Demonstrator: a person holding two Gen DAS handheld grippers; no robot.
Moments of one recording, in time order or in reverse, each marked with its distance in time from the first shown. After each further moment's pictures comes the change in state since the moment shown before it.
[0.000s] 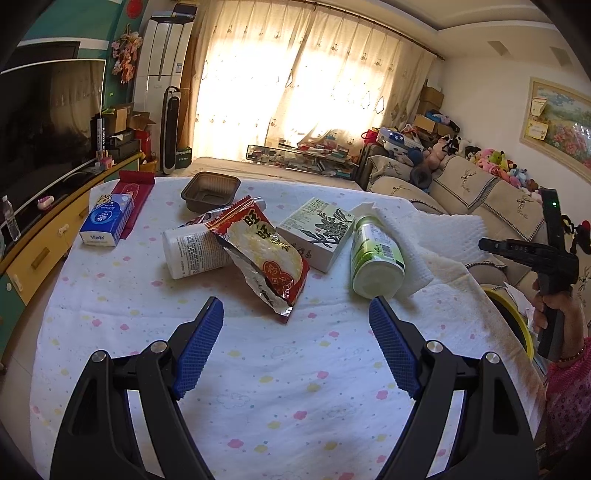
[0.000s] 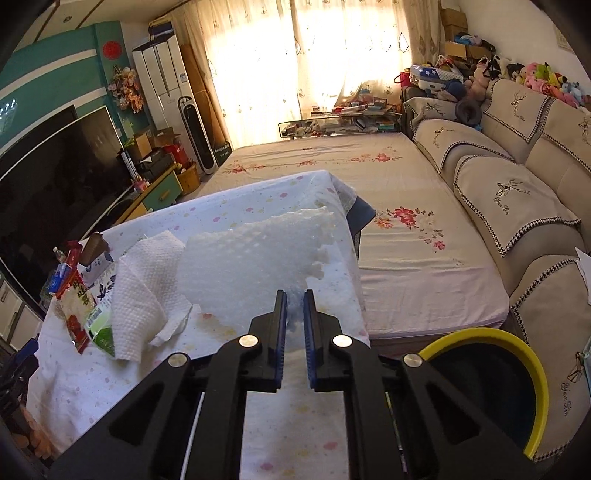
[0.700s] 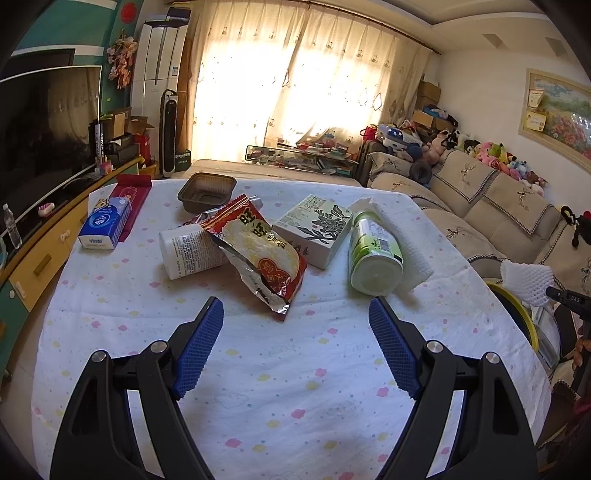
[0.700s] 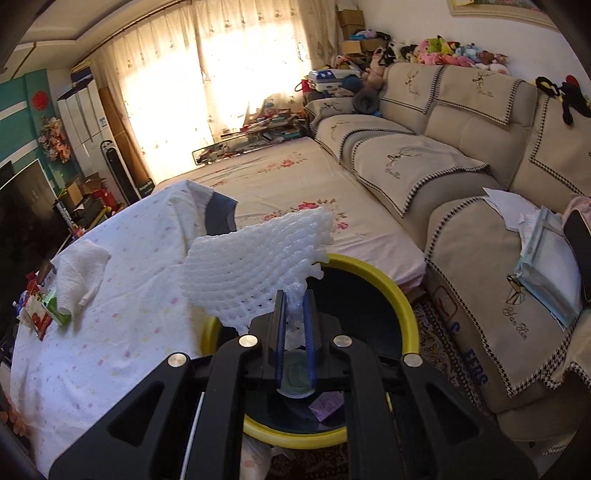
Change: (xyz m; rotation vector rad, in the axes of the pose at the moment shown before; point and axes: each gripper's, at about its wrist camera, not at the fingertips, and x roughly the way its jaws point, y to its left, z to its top) left arm 0.002 -0.007 -0.003 0.032 0.005 0.011; right arm -0.110 -0.126 -0.095 0.227 -0.065 -0.269
